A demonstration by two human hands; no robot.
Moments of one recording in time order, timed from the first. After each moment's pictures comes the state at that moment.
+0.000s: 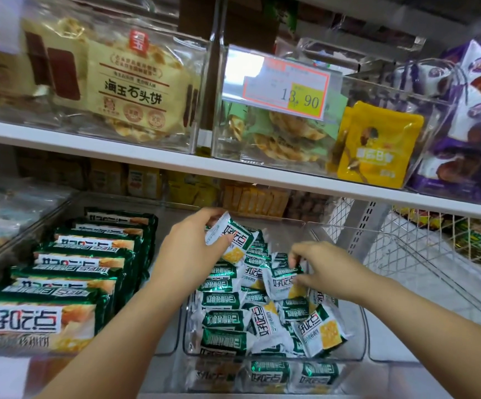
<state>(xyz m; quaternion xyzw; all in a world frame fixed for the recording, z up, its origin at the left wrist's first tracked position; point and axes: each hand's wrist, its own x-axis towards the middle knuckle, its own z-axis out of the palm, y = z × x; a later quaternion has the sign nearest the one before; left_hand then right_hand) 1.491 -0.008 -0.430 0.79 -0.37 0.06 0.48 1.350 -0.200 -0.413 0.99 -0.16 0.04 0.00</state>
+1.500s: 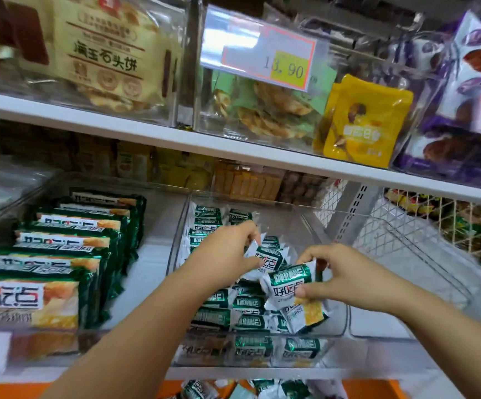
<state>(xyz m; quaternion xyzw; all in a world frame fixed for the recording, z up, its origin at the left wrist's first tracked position) 1.456 -0.047 -0.441 0.79 -0.52 -0.06 0.32 1.292 -0.183 -0.404 0.96 -0.18 0.03 -0.19</state>
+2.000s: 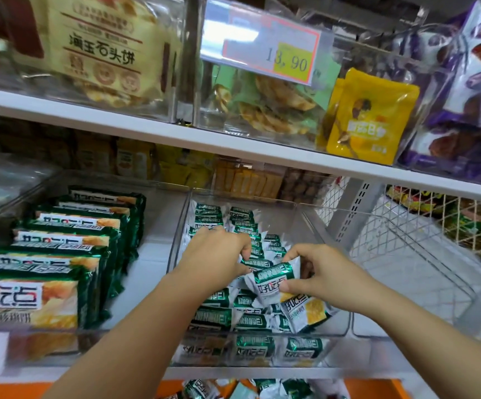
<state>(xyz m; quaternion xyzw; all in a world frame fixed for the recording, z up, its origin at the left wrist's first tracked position) 1.468 -0.050 -0.454 0.82 -0.54 0.05 0.18 1.315 -0.181 -0.428 0.95 -0.20 0.07 -0.22</state>
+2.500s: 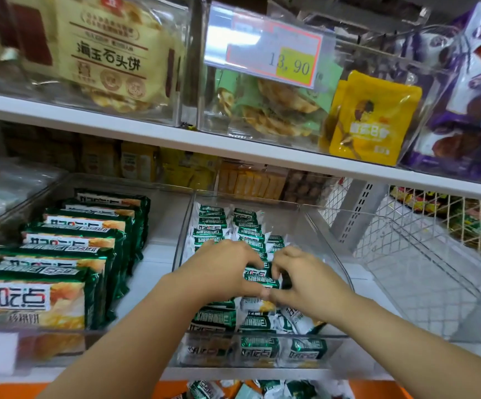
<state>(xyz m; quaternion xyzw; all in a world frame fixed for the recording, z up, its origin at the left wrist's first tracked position) 1.466 -0.044 -0.453 0.79 -0.60 -0.05 0.12 1.336 -0.168 -0.453 0.99 -0.15 0.08 -0.03</state>
